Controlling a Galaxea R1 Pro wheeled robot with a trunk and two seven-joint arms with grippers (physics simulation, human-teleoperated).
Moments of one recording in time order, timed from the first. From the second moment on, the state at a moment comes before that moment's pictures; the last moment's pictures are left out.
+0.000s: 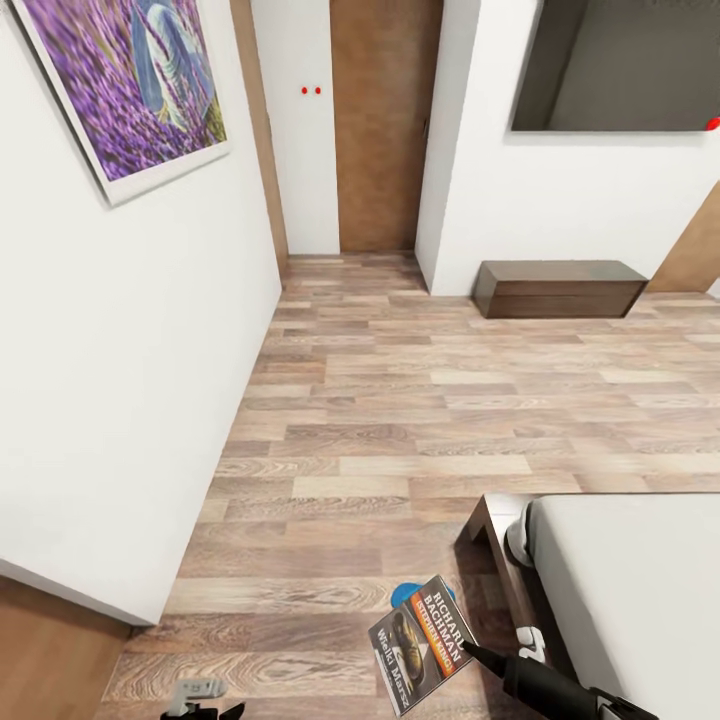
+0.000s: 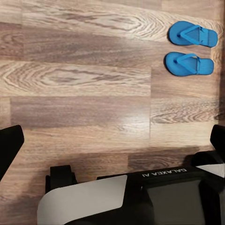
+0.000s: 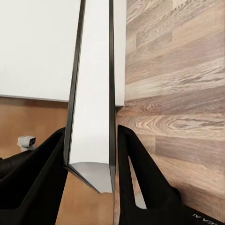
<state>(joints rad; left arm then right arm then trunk) -0.46 0.16 -0.20 -0.02 0.36 -0.21 -0.49 -0.55 -0.23 -0.38 0.01 -0.03 -0.01 1.24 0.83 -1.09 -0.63</state>
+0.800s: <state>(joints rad) -0.44 0.08 -0.20 -0.02 0.36 -0.20 -0.35 -0.55 -0.24 -0.38 0.01 -0.03 -0.01 1.24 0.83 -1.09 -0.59</state>
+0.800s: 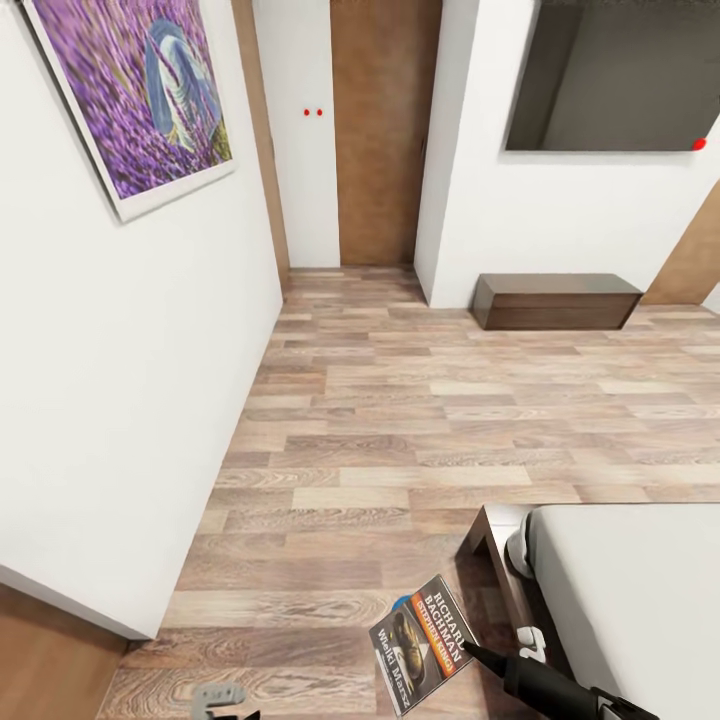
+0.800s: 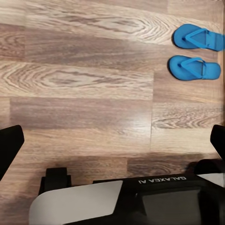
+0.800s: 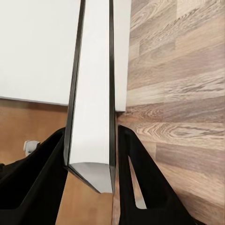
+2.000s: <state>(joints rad) -0.44 0.08 -0.20 -0.02 0.36 -0.20 -0.35 -0.55 -0.23 -0.38 0.01 -0.03 -0.01 1.23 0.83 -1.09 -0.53</state>
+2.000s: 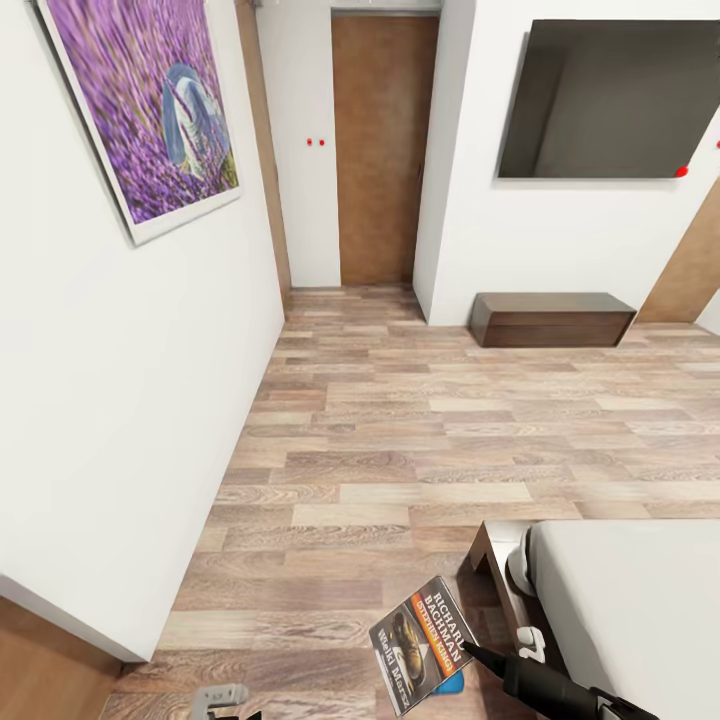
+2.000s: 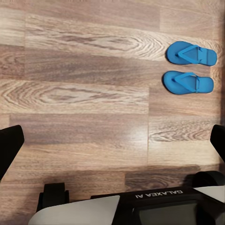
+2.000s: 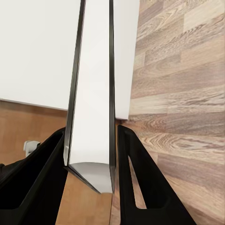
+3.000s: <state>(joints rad) -0.44 0.08 -0.20 -0.02 0.36 -0.20 -0.35 -0.55 -0.23 -0.38 0.01 -0.03 -0.01 1.24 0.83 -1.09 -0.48</state>
